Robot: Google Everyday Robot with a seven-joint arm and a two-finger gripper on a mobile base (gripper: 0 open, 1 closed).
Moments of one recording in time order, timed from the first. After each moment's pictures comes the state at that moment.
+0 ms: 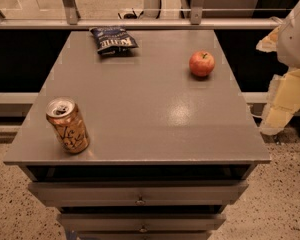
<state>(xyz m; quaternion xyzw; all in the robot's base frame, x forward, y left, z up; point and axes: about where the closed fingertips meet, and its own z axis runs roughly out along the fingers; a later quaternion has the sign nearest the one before) 0.438 -0.217 0.976 -0.60 0.78 -0.03 0.16</state>
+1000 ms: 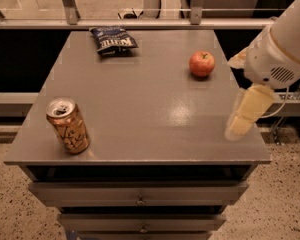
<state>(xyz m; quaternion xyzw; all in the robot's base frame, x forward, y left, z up) 0.460 -0.177 0.931 -0.60 0.77 0.04 0.20</state>
